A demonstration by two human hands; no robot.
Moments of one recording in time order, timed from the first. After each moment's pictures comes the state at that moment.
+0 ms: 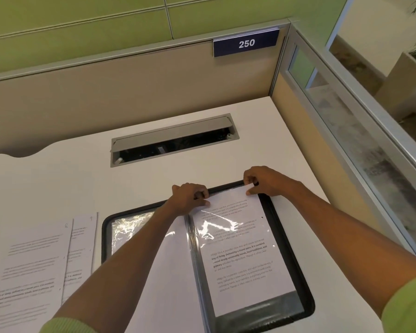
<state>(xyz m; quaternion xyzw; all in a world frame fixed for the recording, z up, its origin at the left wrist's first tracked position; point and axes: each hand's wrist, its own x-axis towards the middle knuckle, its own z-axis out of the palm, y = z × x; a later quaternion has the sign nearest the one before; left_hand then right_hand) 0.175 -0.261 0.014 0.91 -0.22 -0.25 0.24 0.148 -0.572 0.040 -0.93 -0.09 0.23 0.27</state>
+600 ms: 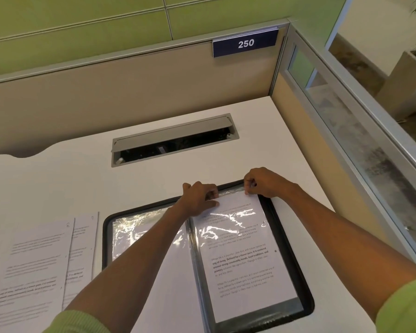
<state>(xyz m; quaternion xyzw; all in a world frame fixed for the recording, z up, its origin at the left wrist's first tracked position) 0.166 -0.291 0.010 0.92 -0.26 -0.21 0.22 0.144 -0.568 0.032 -0.93 -0.08 0.22 0.28</state>
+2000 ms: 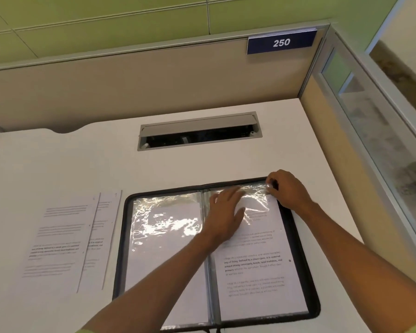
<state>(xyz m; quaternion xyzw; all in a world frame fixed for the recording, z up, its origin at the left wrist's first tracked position) 0.059 -0.313 0.009 0.93 -0.20 -0.06 0.31 0.109 -0.562 0.018 -0.95 0.01 0.08 0.29</state>
